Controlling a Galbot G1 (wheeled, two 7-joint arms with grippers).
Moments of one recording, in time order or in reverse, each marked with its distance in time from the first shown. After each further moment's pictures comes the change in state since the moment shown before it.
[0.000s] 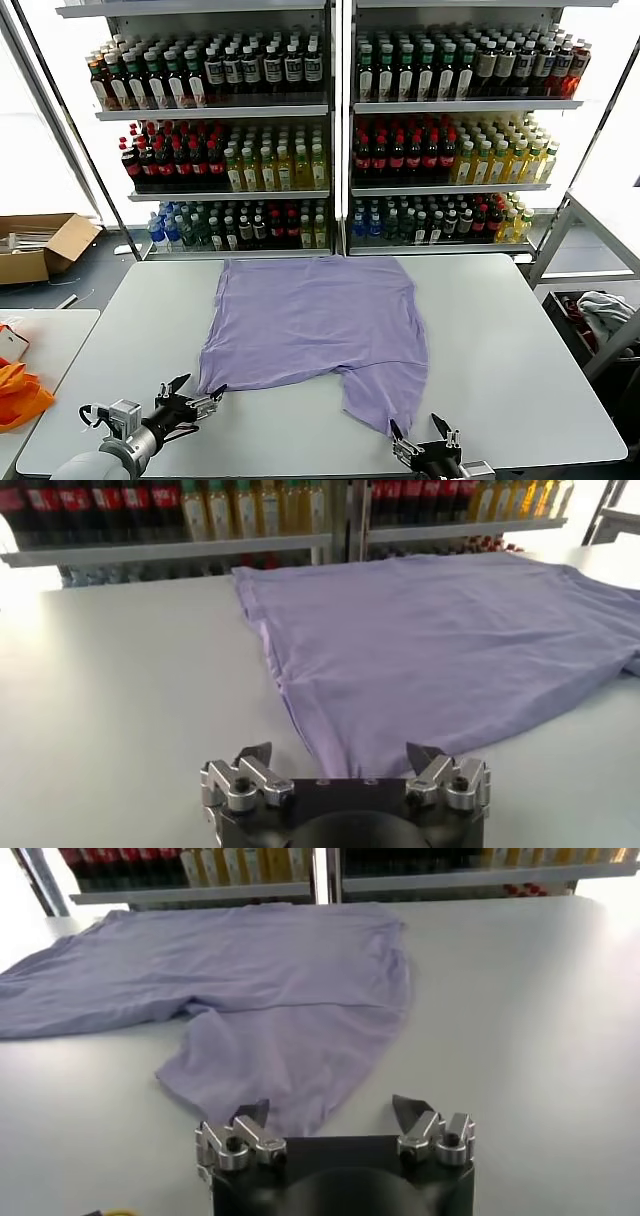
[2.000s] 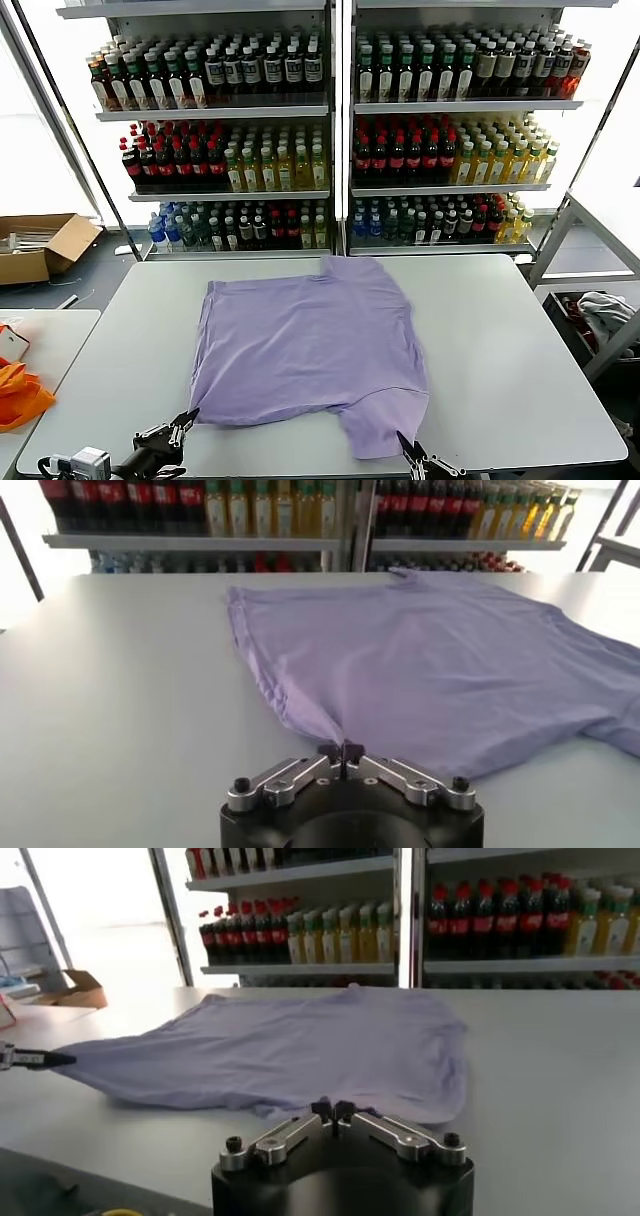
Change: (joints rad) left arm 0.308 -0.103 -0.171 -0.299 -0.030 0.045 -0.005; right arm -0.316 -0.099 0.105 0.172 0.020 0.397 -0.218
